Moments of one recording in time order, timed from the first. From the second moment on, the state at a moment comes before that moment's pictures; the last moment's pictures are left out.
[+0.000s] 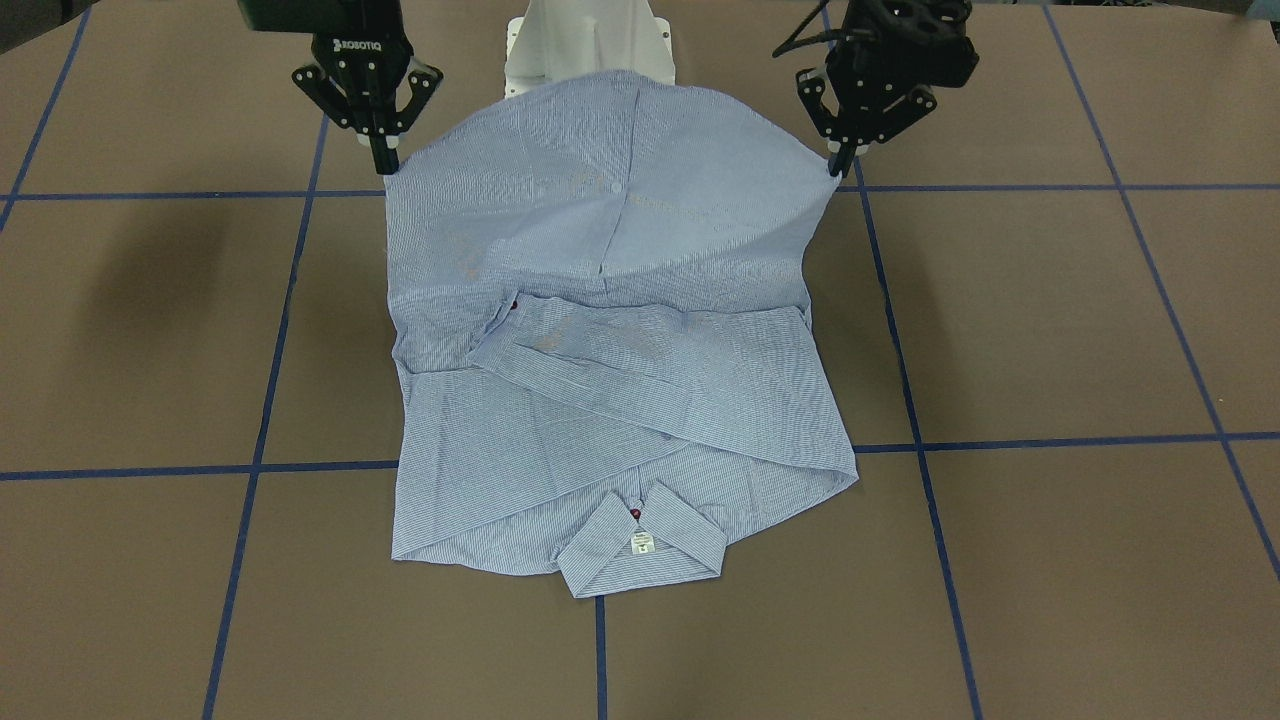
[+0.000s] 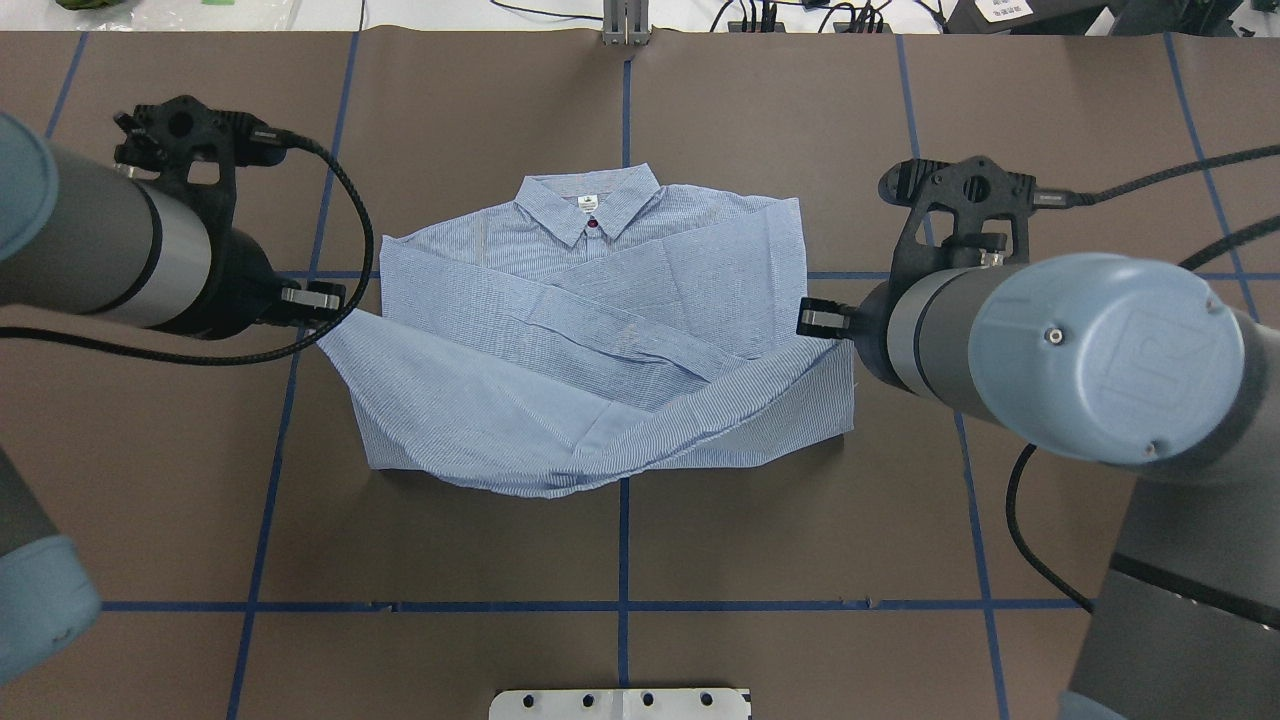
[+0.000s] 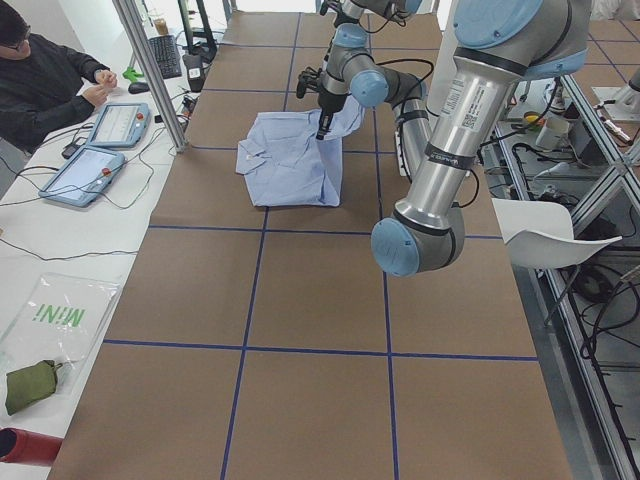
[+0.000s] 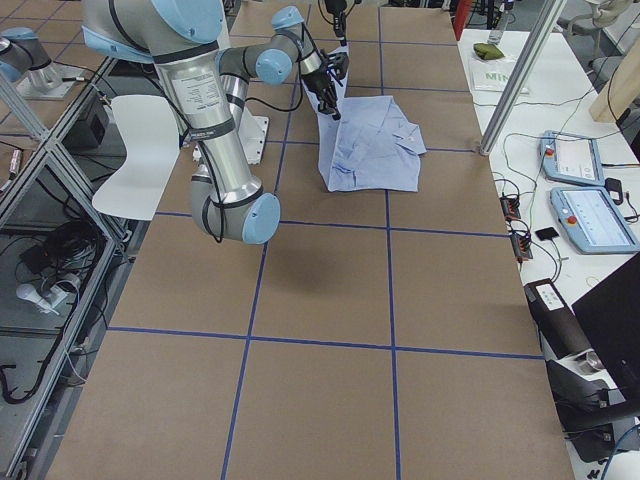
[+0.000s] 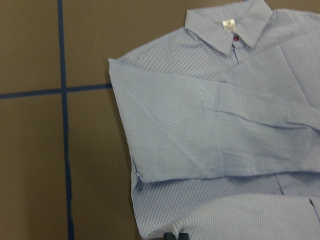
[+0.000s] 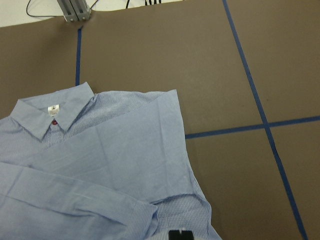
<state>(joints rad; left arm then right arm) -0.72 -2.02 -2.25 -1.27 -1.82 -0.99 0.51 -1.08 2.31 -1.93 1.47 1.36</state>
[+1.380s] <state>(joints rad) -0.75 -2.10 -1.58 -1.81 -1.72 -0.83 0.71 -0.93 1.53 -1.32 1.54 1.20</state>
